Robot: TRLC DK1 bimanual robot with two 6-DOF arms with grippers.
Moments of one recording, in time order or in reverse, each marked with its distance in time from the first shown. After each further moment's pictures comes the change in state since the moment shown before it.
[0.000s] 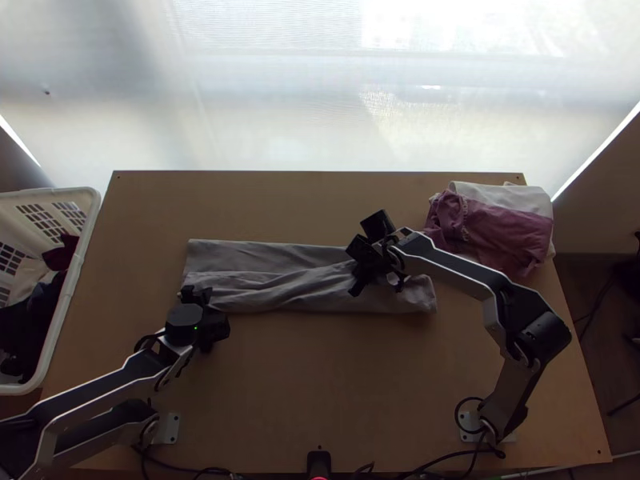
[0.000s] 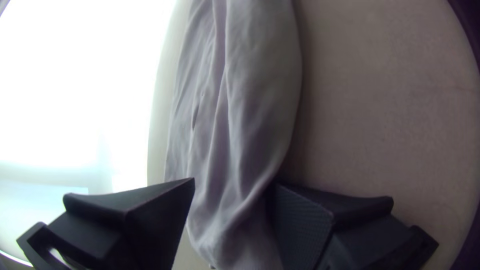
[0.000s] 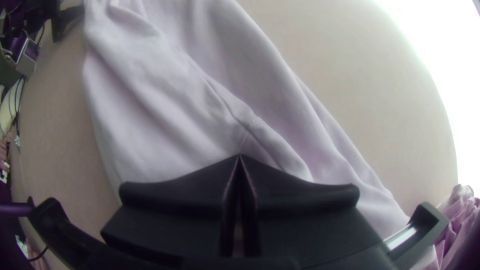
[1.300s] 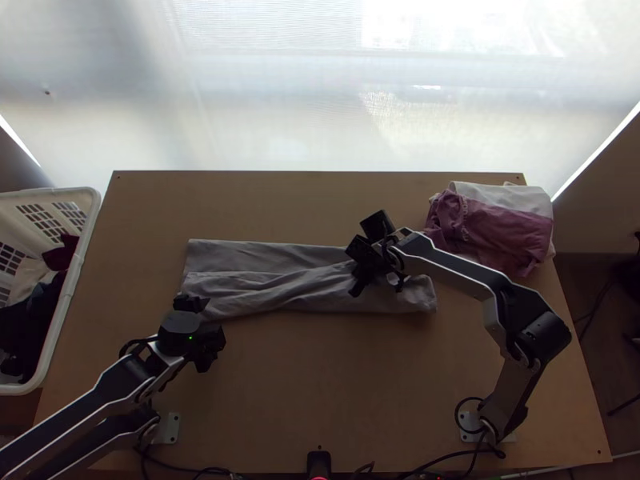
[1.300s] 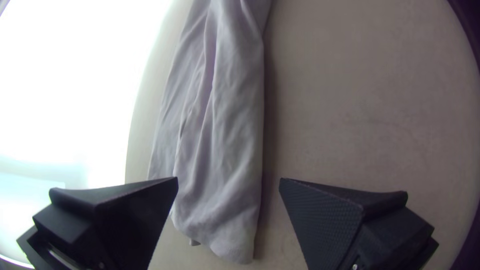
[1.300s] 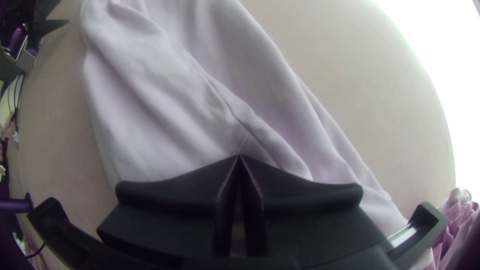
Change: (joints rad) left arm -0.109 -0.346 0.120 -0.570 0.031 -0.194; right arm -0.004 -0.005 0.002 0.001 0.008 -0.019
